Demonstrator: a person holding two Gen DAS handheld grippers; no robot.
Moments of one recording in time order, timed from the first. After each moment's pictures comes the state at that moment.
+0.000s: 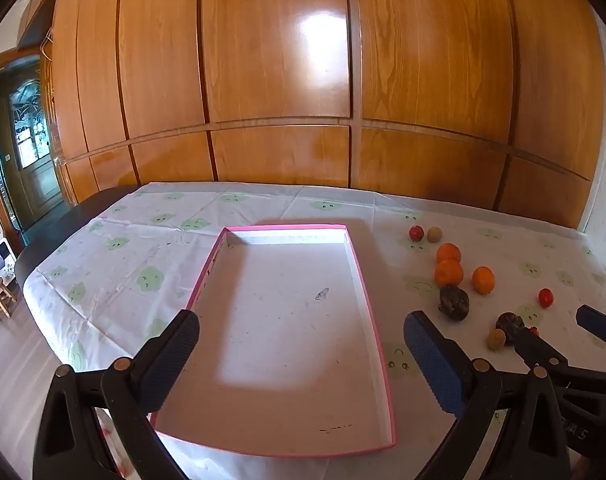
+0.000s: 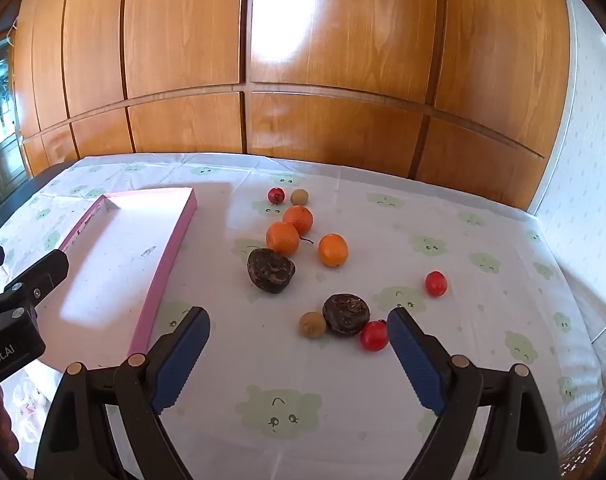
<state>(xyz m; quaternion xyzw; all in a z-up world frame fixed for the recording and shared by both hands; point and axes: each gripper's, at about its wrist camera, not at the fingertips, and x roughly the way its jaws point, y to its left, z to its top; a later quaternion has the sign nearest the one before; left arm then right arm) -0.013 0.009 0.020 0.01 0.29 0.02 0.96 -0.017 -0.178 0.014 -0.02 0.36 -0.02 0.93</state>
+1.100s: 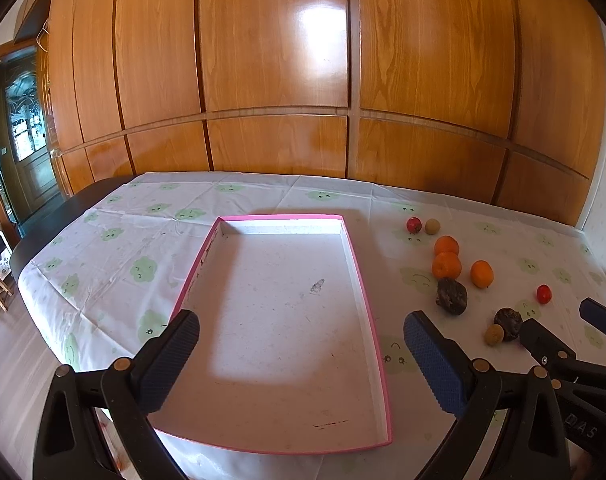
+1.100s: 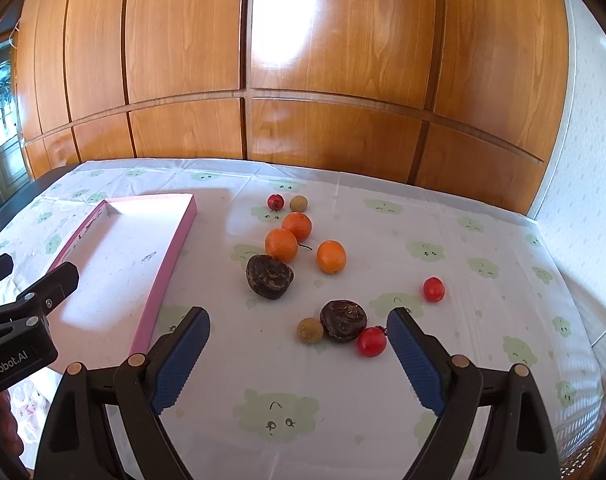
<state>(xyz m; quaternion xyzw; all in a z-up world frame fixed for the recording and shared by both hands) -0.009 0.004 0.012 0.00 0.31 0.02 0.95 -0.016 -0.181 0.018 -0.02 0.35 -0.02 0.94</state>
